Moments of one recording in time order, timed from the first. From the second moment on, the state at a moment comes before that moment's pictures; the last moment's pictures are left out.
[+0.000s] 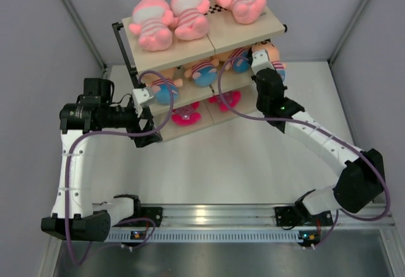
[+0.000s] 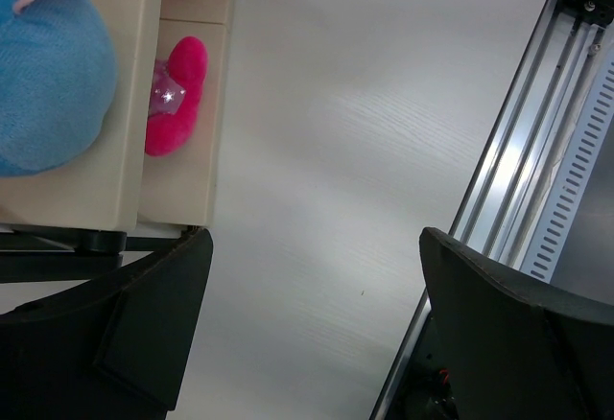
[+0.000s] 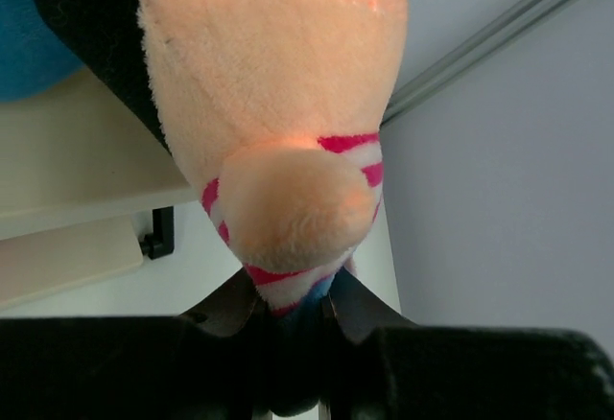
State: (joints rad) left arm -0.03 1.15 1.52 -1.36 0.85 0.81; right arm 0.57 1.40 1.18 -0.03 0.80 -0.42
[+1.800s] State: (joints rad) left arm -0.03 1.13 1.49 -1.36 0.83 0.82; right arm 0.59 1.61 1.43 -0.05 0.82 -0.40
